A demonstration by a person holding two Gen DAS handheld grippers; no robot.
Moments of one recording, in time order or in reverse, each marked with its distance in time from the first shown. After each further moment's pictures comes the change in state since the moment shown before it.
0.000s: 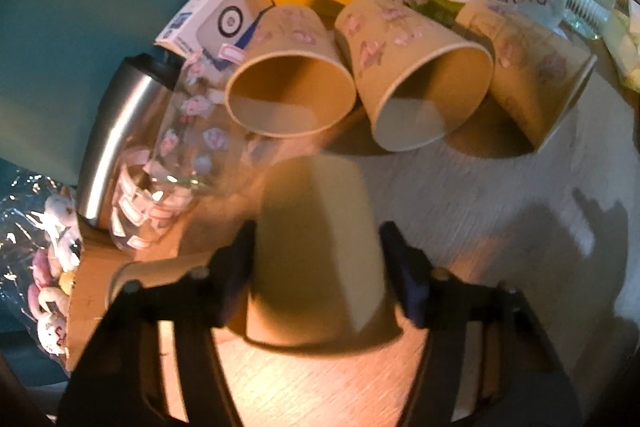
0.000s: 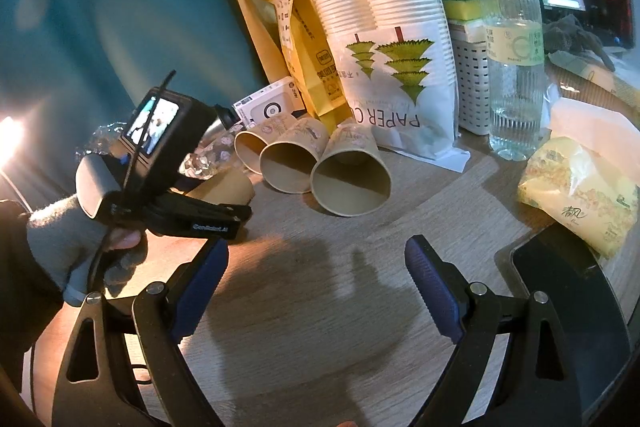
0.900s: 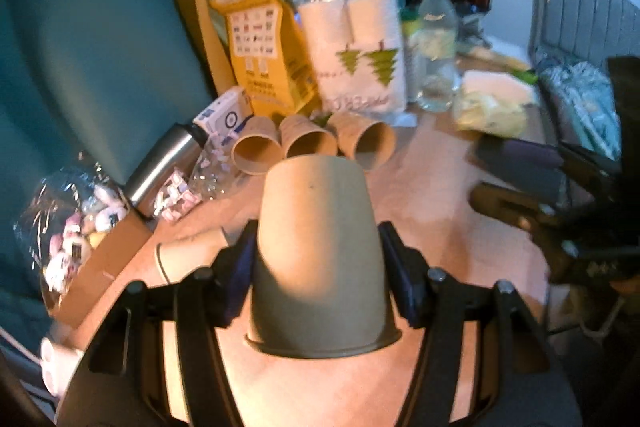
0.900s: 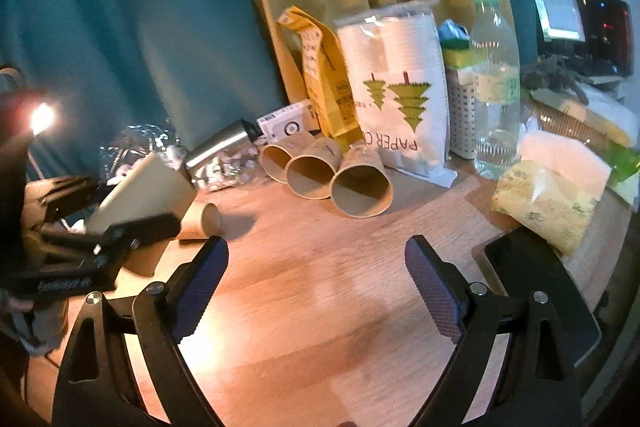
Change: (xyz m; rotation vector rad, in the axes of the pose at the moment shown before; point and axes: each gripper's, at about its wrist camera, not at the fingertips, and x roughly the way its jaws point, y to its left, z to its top) left arm -0.203 -0.020 -0.136 -0.050 -0.455 -0.152; right arm -0.070 0.026 -0.015 -0.074 -0.087 0.002
